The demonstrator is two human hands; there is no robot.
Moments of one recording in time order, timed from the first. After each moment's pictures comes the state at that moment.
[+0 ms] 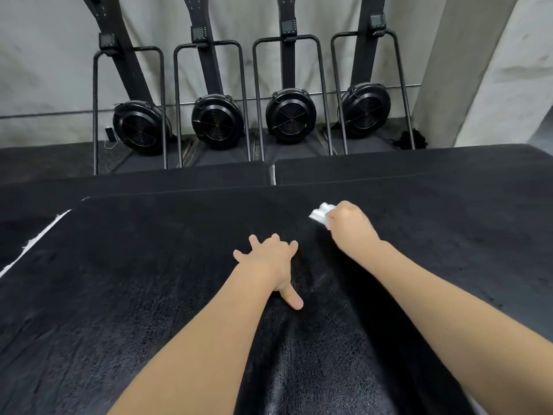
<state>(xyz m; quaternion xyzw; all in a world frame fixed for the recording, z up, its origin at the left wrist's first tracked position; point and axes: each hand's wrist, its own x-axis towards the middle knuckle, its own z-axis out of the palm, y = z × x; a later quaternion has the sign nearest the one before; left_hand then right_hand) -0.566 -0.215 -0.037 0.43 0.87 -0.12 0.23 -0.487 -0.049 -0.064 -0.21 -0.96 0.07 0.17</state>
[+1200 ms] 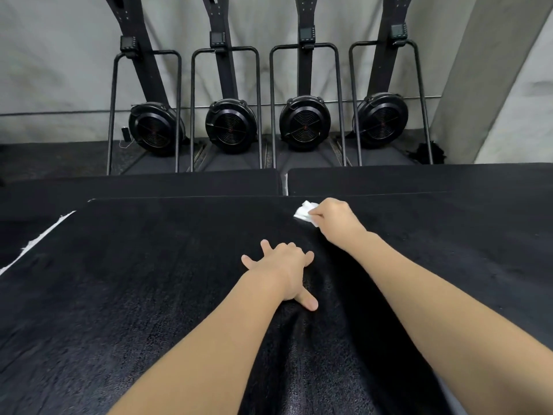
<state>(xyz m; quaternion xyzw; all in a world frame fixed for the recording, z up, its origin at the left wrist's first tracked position) -0.587 -0.199 -0.037 0.43 0.87 -0.06 0.24 -0.572 -0.015 -0.070 -0.21 -0.95 0.17 0.16</state>
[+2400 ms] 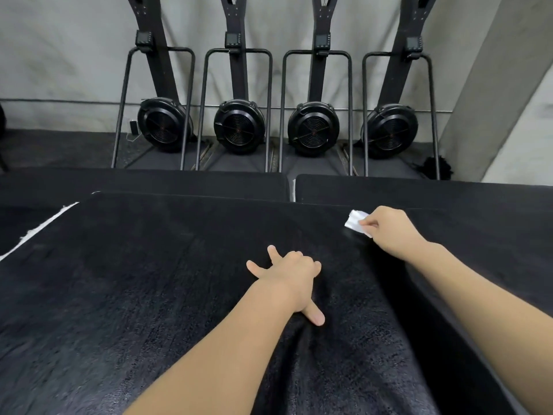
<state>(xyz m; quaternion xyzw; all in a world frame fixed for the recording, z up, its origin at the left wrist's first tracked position) -0.589 -0.192 -0.040 0.42 0.87 -0.05 0.26 -0.524 0.060 -0.069 -0.29 -0.93 0.16 0.13</state>
